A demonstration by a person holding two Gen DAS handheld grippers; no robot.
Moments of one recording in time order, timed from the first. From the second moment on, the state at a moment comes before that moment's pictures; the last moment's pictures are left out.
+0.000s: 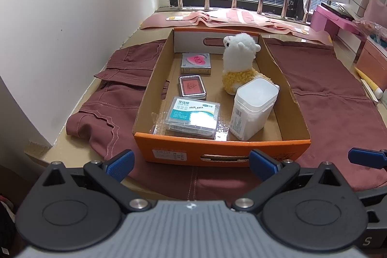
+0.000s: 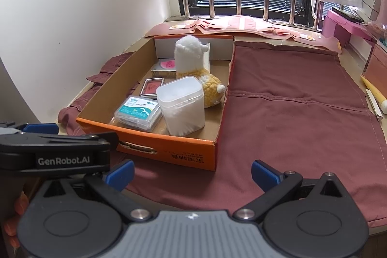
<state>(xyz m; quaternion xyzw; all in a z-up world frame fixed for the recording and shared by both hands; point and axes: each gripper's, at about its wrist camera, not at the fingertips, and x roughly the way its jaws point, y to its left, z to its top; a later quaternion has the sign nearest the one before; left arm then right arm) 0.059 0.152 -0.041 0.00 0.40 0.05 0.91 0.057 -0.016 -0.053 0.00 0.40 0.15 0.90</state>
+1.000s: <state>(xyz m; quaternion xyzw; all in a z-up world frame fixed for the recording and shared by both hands) 0.058 0.149 -0.040 0.00 0.40 0.05 0.92 0.057 -0.013 -0.053 0.00 0.41 0.16 0.90</state>
